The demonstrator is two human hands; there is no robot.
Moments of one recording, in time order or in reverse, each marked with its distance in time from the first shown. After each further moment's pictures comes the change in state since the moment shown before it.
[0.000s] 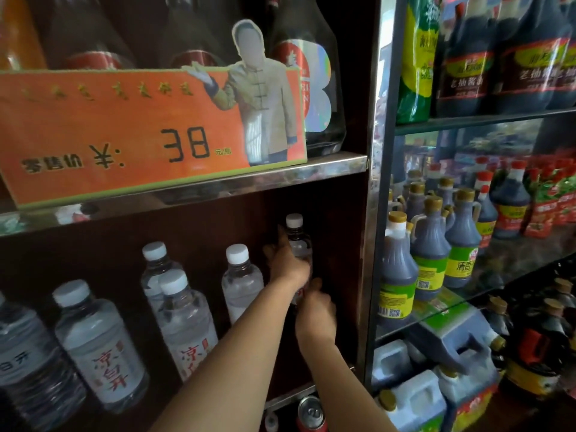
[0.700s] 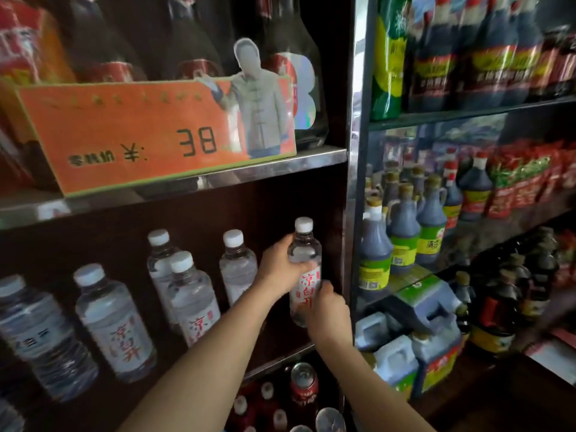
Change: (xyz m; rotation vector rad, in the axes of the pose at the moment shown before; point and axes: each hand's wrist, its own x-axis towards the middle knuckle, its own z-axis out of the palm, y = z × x) left_hand -0.060 -0.006 -0.030 -0.020 -0.175 0.265; right_hand -0.059 0.027 -0.051 0.168 -0.088 0.034
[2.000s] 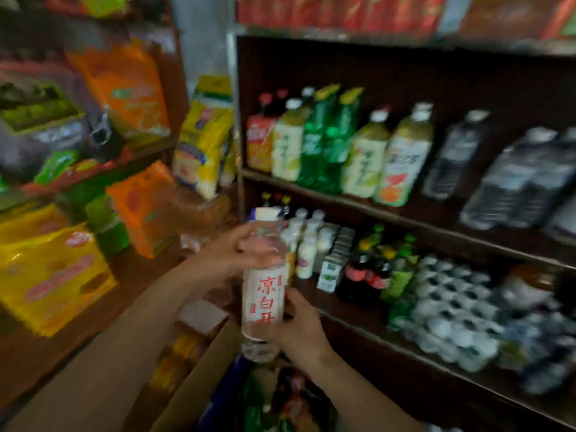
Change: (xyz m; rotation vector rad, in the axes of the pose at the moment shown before) left_hand -0.738 -0.188 -0.438 -0.370 0.520 -0.475; right_hand -0.673 -0.256 0.278 0.585 -1.262 -0.256
